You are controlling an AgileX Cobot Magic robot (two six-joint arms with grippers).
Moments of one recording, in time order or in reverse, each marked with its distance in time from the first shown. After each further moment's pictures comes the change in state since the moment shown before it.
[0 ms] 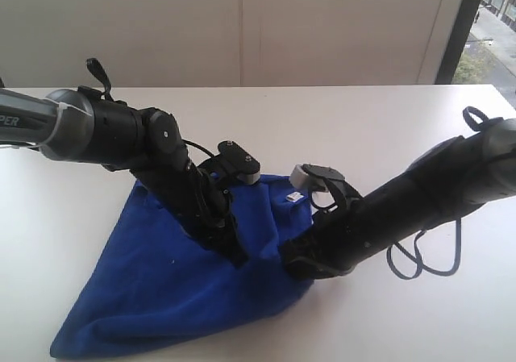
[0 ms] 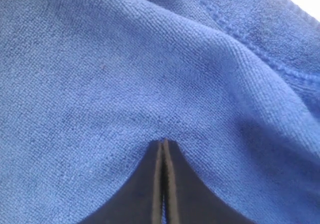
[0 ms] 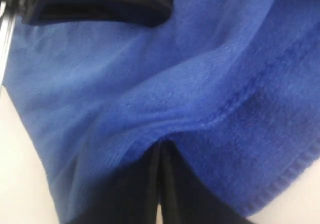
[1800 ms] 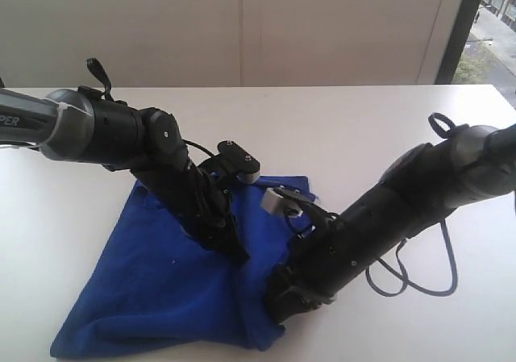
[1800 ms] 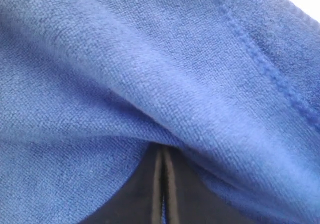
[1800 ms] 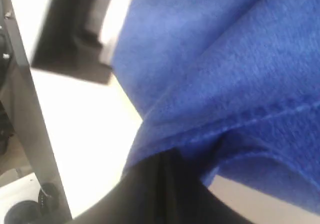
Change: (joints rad) left arm 0.000 0.000 0.000 0.000 0.000 -0.011; right arm 0.069 0.052 -0.032 -0.071 0.222 0.003
